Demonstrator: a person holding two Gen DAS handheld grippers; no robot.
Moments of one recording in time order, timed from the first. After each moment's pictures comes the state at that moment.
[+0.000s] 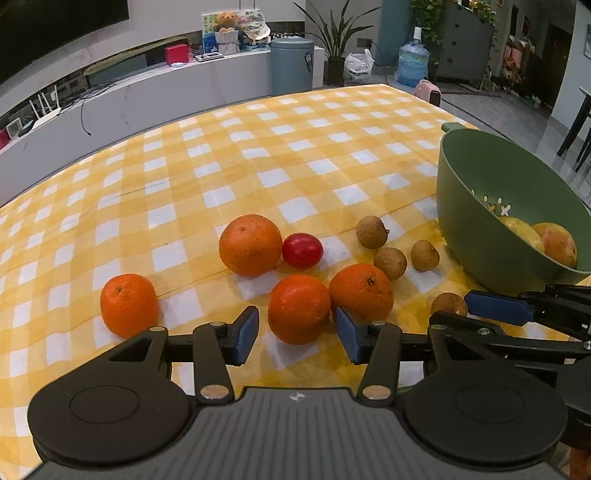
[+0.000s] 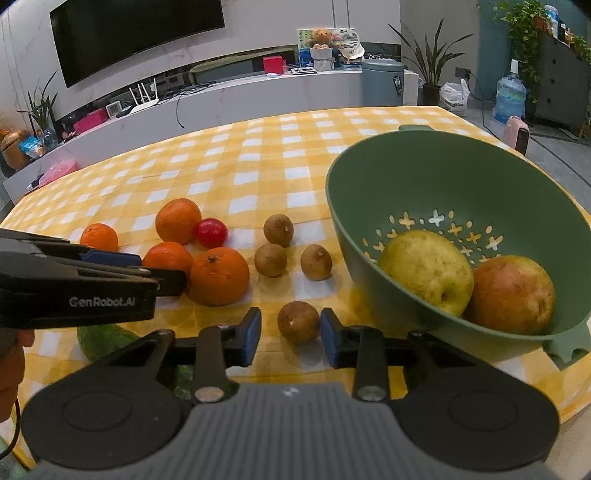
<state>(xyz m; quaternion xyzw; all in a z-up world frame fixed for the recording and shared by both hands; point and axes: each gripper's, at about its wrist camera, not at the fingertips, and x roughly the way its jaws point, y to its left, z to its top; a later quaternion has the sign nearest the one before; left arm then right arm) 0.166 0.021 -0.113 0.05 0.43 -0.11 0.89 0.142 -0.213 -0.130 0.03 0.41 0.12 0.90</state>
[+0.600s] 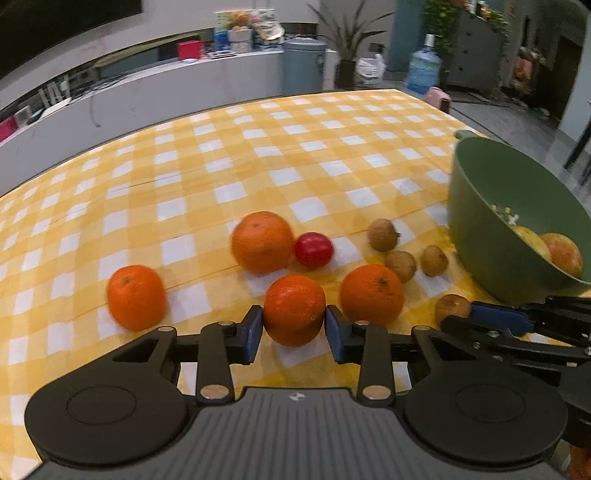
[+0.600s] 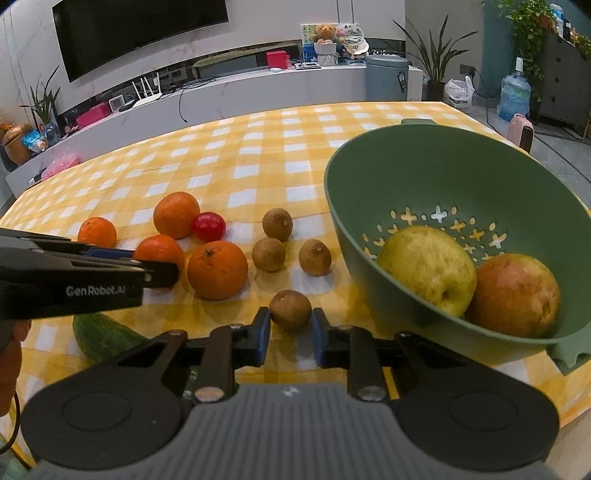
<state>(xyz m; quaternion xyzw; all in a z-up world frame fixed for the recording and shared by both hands) 0.165 0.030 -0.112 0.02 0.43 -0.09 0.90 0.146 -0.215 -0.134 0.02 0.42 0.13 0.90</state>
